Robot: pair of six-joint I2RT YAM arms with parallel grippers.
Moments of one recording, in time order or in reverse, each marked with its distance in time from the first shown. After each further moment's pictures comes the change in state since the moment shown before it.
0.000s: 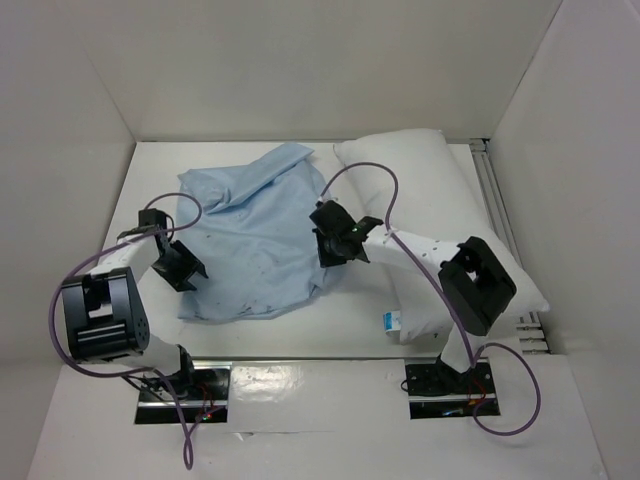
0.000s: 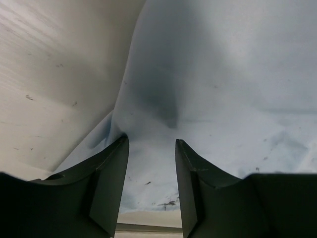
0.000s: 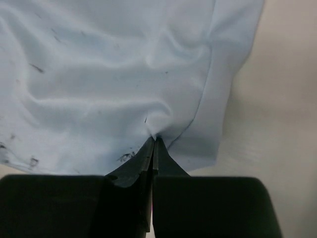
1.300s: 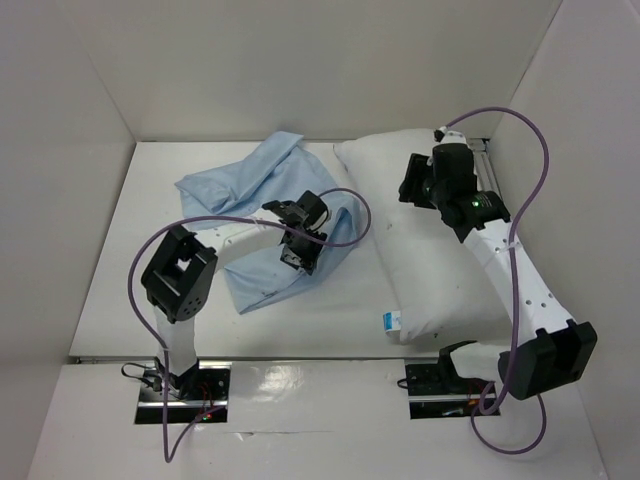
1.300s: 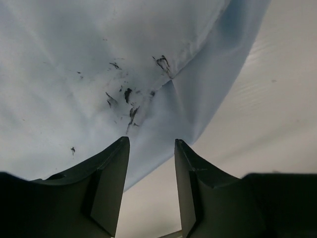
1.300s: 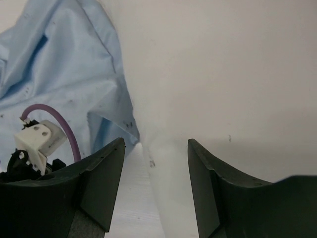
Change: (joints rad) left arm -0.914 0.396 0.570 -0.058 -0.101 0.322; right arm -0.513 -0.473 0.141 -0.137 0.013 -0.182
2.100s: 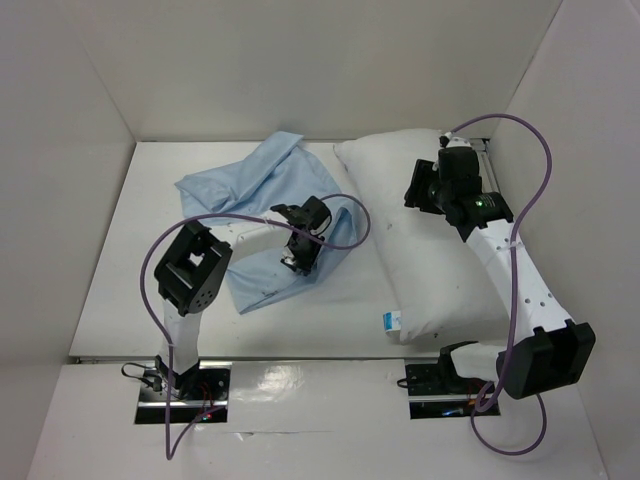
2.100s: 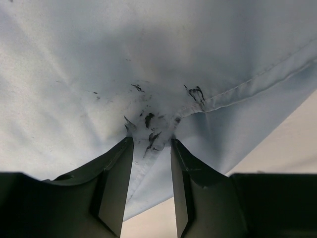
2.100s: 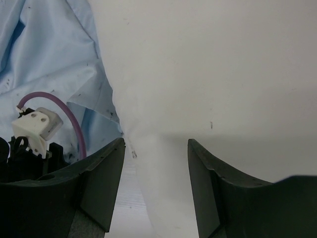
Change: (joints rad) left arm -0.010 0.107 0.011 0.021 -0.105 0.000; right arm -0.066 0.000 -0.038 -0.060 -0.040 -0.004
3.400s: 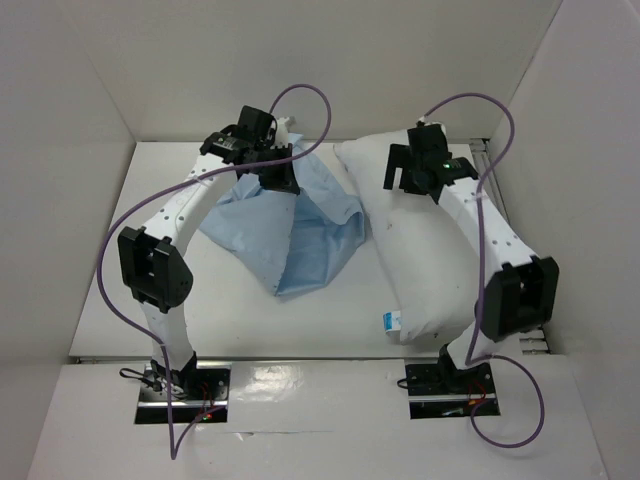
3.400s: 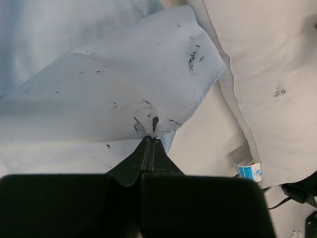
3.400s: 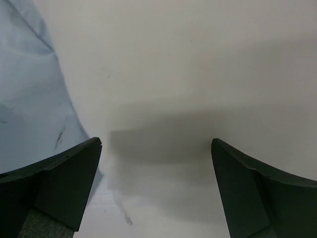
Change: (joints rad) left arm 0.280 -0.097 0.512 -0.183 0.381 0.000; right arm 0.048 0.294 0.218 -0.050 0.145 -0.028
